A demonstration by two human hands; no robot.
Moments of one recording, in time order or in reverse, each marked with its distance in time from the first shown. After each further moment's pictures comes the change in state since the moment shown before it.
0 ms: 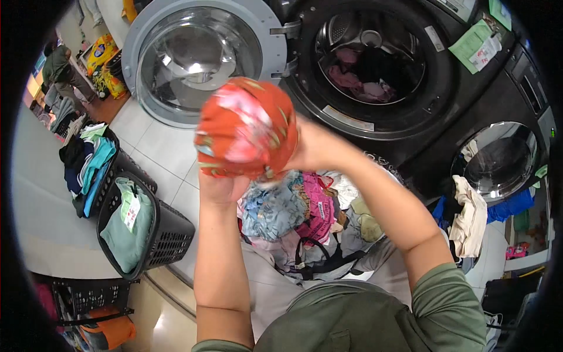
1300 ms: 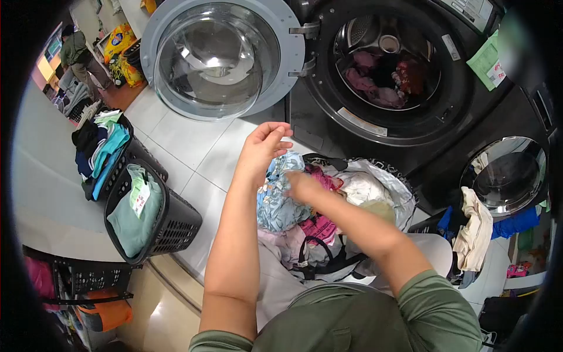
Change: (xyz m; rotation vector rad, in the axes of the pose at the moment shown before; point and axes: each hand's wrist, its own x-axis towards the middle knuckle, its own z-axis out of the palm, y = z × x) left_hand 0.005 -0.037 -0.028 0.592 0.395 -0.591; right_hand -0.092 0.162 0.139 -0.633 -0.234 0.433
